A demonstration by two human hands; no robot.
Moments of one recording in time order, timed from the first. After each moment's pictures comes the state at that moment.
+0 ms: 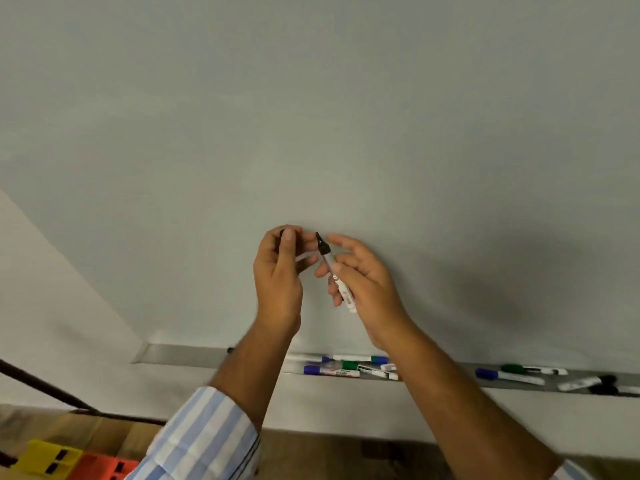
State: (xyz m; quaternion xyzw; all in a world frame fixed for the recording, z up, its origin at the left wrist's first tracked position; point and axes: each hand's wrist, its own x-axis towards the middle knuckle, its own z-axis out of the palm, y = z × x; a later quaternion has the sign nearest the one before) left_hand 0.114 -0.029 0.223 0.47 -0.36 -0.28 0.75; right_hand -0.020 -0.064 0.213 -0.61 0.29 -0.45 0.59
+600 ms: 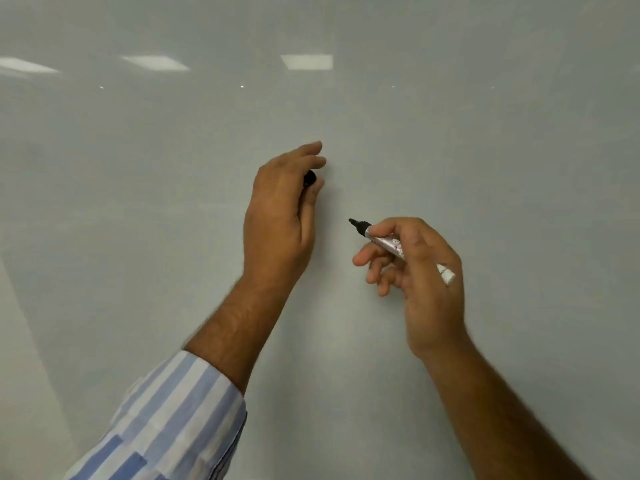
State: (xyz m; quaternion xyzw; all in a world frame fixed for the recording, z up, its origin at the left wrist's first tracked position) left_hand 0.154 -0.076 0.461 0.39 -0.62 0.27 0.62; right_hand -0.033 -0.073 0.418 -0.66 0.12 -0.65 0.37
